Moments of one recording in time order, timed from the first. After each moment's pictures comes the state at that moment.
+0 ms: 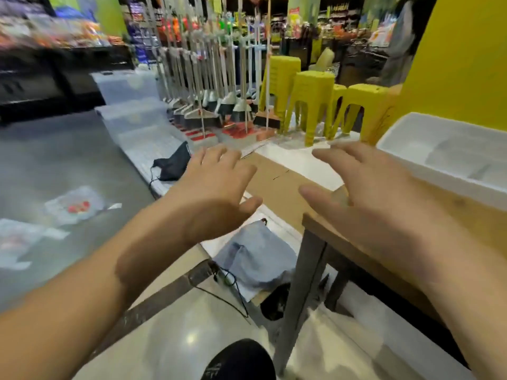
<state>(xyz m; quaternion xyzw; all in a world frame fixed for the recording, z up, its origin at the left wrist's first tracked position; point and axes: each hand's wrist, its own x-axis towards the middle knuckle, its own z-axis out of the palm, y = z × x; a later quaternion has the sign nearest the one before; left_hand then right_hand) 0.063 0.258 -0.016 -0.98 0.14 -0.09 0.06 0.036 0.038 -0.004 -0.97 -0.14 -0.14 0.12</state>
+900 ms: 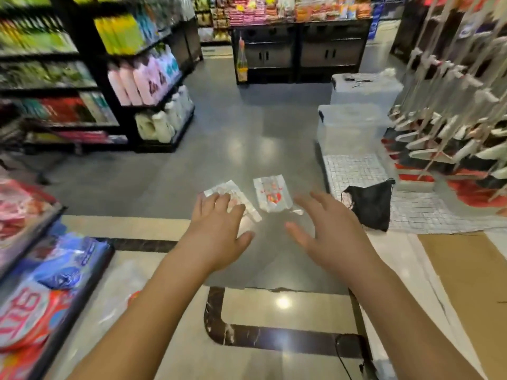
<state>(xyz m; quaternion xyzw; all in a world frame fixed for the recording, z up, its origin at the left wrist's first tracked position) 0.072 0.802 0.236 -0.94 -0.32 0.07 0.00 0.231 0.651 0.219 -0.85 -0.49 0.05 0.20</state>
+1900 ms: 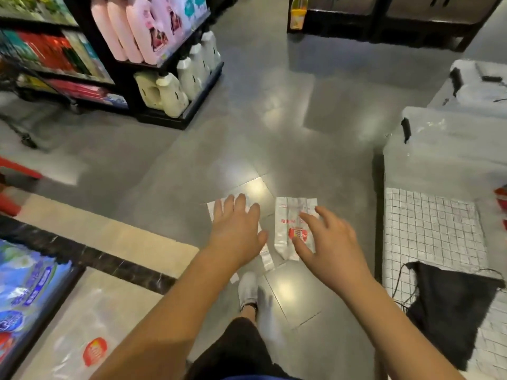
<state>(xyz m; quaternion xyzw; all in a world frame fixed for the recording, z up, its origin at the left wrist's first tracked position) 0.489 1.326 0.078 -0.89 -0.44 0.12 -0.10 0.648 1.203 0.061 -0.82 -0.55 0.12 0.13</state>
